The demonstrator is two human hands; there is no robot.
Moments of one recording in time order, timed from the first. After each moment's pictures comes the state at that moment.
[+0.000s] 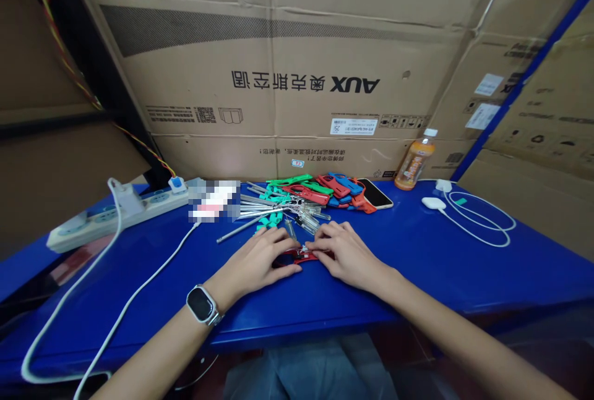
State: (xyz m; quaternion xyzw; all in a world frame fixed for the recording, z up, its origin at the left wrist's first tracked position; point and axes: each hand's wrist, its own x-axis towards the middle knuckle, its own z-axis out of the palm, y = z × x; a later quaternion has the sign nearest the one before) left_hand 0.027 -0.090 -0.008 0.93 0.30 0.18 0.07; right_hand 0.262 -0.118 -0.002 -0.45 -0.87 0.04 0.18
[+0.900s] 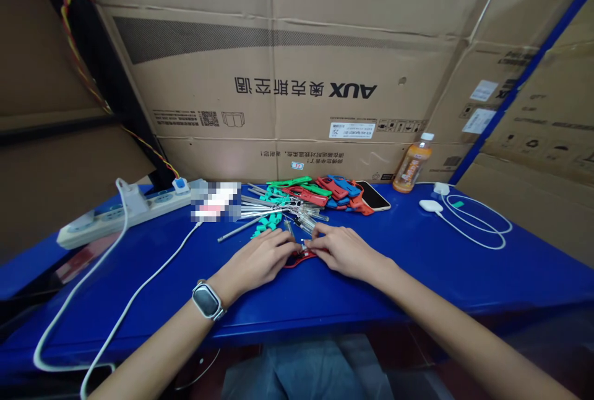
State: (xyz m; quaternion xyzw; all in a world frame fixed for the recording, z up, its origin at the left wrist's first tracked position) left_hand 0.030 -0.090 -0.007 0.95 0.26 0.15 -0.01; right_hand 0.264 -0.112 0.012 -0.45 -0.89 0.03 0.10
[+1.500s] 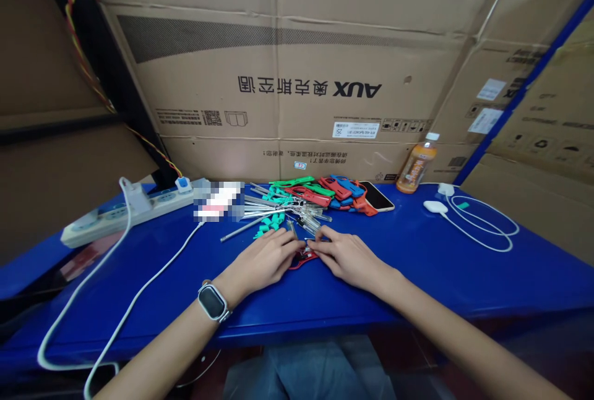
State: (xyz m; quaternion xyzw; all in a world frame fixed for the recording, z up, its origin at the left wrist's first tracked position) left_hand 0.035 -0.091 -0.008 0.95 0.28 0.14 -0.03; right_hand 0.264 -0.120 0.001 -0.46 -0.88 0.02 0.12
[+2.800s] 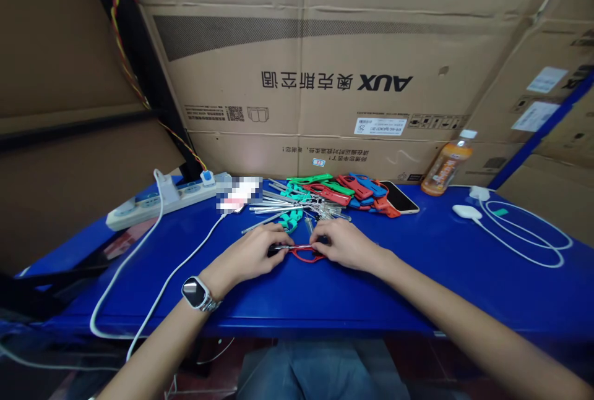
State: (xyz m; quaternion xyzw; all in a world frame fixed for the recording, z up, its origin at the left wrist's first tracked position) left_hand -0.014 -0.090 0.000 0.90 0.38 0.17 0.11; right_hand 0.227 -0.080 0.001 -0.41 -0.88 0.14 0.18
